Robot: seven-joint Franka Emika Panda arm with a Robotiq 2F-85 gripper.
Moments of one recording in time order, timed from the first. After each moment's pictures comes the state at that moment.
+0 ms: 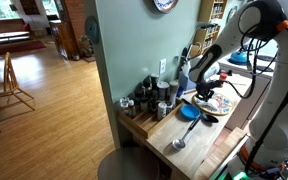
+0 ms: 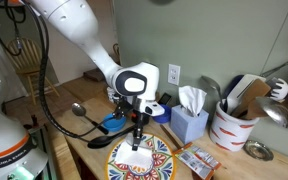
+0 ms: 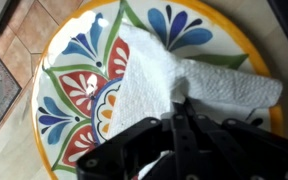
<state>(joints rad) -0.24 0.26 -0.23 -2.34 -0.33 2.30 0.46</state>
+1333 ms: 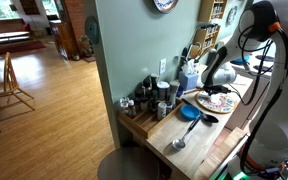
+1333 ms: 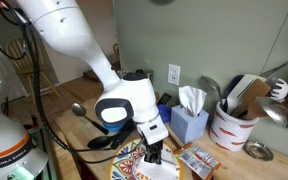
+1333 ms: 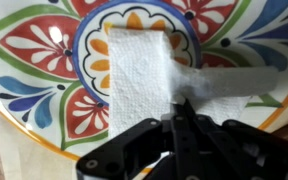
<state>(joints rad) -0.23 0.29 -0.44 -2.47 -0.01 2.96 0.46</state>
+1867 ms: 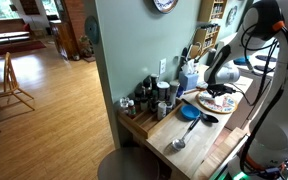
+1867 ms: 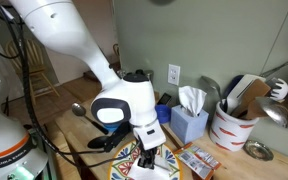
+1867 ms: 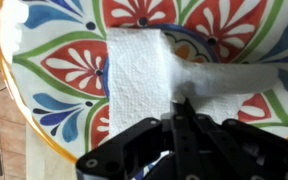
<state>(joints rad) -0.23 0.25 -0.47 -2.49 -0.01 2.85 0.41</state>
